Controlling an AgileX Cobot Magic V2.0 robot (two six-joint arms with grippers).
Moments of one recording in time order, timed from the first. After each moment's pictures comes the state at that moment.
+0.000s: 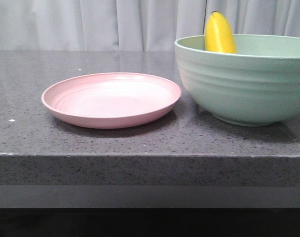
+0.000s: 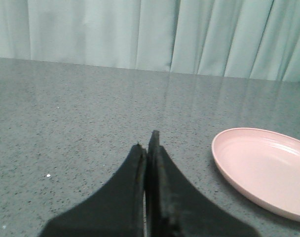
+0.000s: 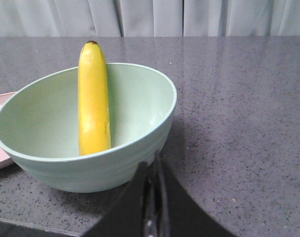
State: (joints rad) left arm -0.10 0.08 -0.22 -0.14 0.28 0.04; right arm 0.12 0.19 -0.32 0.18 0.37 -0.06
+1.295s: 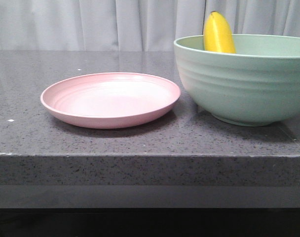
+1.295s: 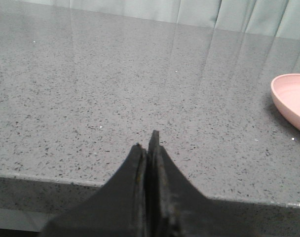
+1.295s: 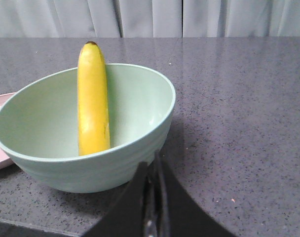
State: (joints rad) left arm -0.01 0.00 0.01 -0.15 0.24 0.04; right arm 0.12 0.19 -0.32 0.18 0.37 -0.06
